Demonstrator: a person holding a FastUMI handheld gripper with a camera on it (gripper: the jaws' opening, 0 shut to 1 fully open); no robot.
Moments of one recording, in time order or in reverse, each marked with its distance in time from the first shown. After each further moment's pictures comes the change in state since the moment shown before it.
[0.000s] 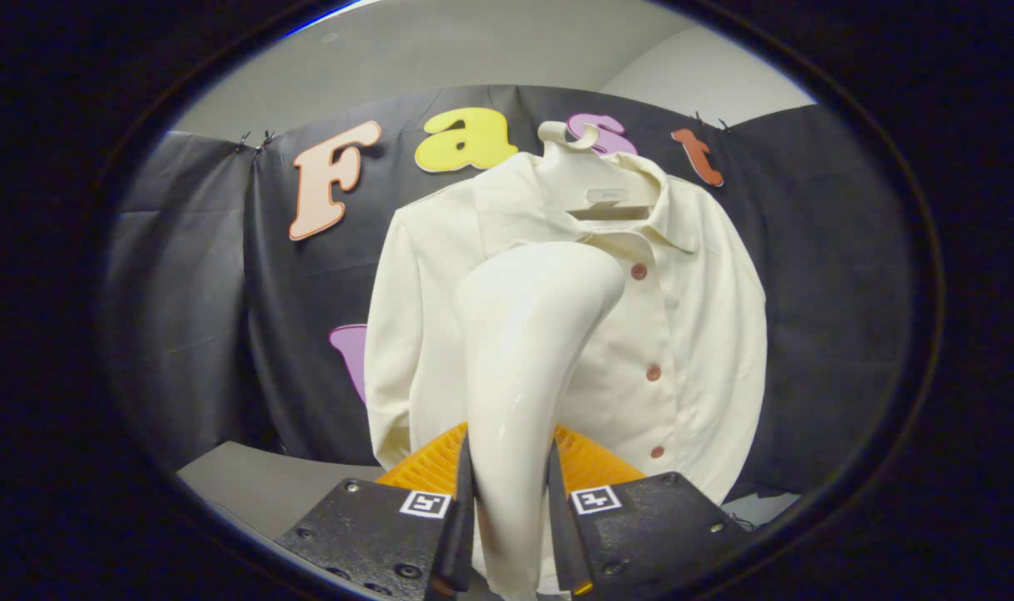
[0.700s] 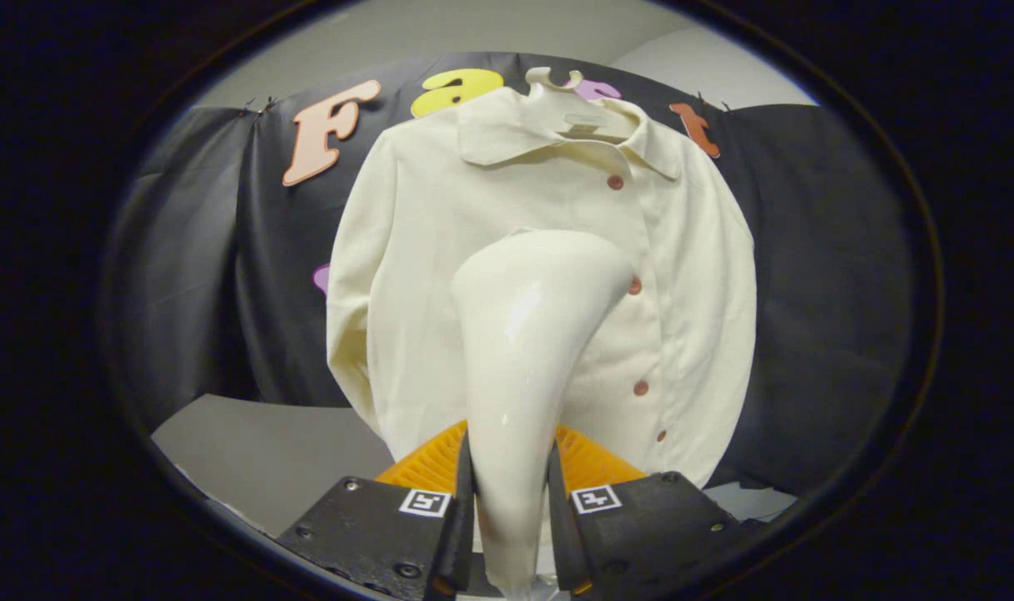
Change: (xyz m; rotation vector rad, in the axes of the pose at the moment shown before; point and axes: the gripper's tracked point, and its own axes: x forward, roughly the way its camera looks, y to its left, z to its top) arm -0.014 -0.026 -0.083 -0.082 0.139 -0.022
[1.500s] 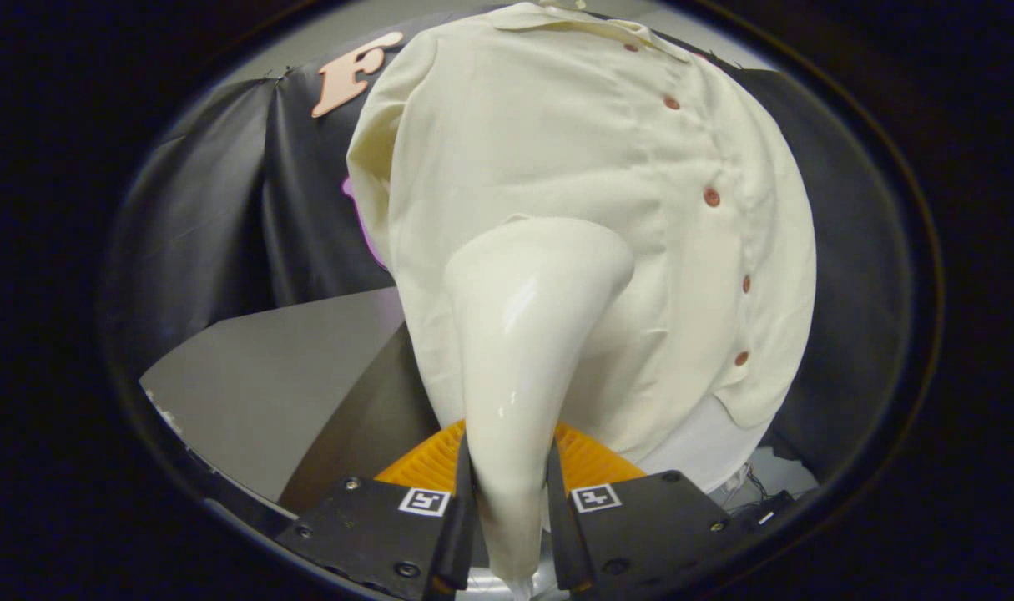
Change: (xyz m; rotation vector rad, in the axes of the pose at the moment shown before) arm 0.013 0.032 -0.157 0.038 0.187 0.126
